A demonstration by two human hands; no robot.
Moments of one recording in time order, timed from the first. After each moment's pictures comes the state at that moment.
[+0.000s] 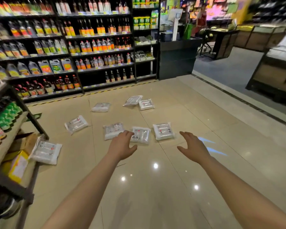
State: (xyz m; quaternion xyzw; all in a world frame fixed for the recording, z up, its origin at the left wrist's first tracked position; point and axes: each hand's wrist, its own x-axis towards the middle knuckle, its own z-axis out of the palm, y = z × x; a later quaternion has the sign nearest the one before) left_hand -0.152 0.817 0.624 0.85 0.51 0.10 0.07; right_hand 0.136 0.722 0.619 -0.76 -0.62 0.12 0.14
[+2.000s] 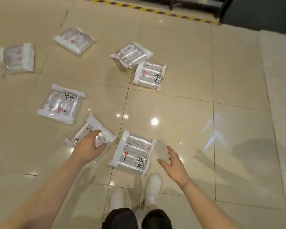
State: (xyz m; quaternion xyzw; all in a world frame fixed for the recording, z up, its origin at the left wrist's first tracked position) left_hand 0.295 1.603 0.282 0.52 0.78 0.05 0.35; right_hand 0.636 1.619 0.275 -0.67 -0.55 0.50 0.00
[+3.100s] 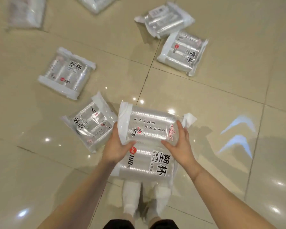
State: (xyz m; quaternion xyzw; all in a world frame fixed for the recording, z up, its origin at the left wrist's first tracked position) left_hand 0.369 1.618 0.074 0.32 0.81 0.26 0.42; right_hand 0.587 1.718 0.086 -0.61 -0.59 0.52 0.07
